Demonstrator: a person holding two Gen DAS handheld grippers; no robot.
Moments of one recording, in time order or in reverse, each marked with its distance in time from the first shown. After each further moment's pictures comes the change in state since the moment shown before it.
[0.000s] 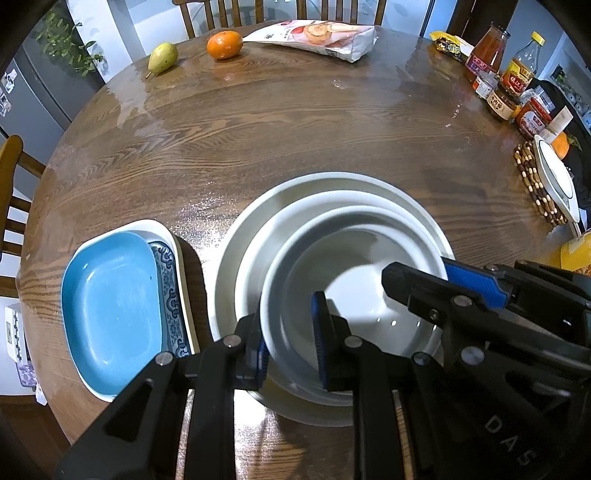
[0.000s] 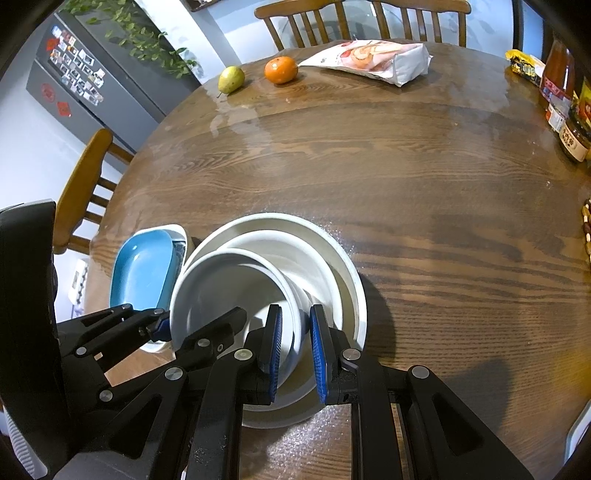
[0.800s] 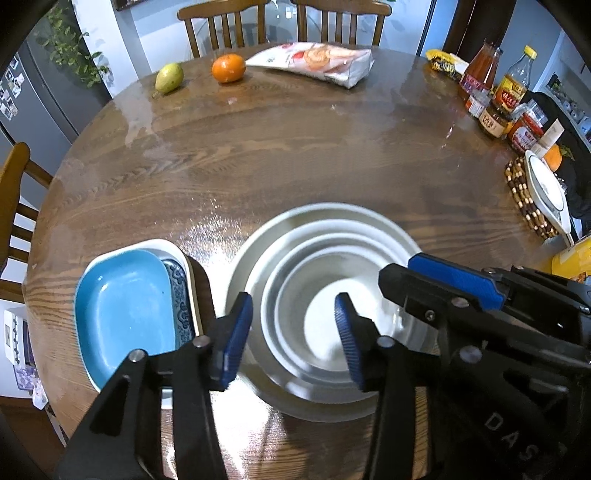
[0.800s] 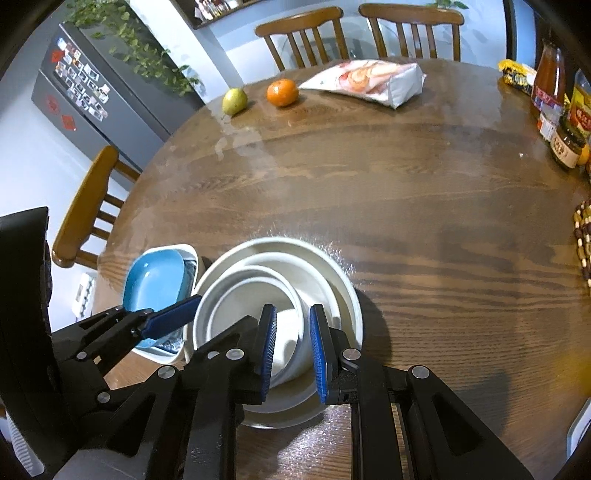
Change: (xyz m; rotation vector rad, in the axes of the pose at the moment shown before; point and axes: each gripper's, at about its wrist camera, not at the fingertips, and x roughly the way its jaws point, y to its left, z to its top) left arm -0.024 0.001 0.003 -0.005 -0.078 -0.001; right arm -0.021 0.002 0.003 0.011 -0.075 0.010
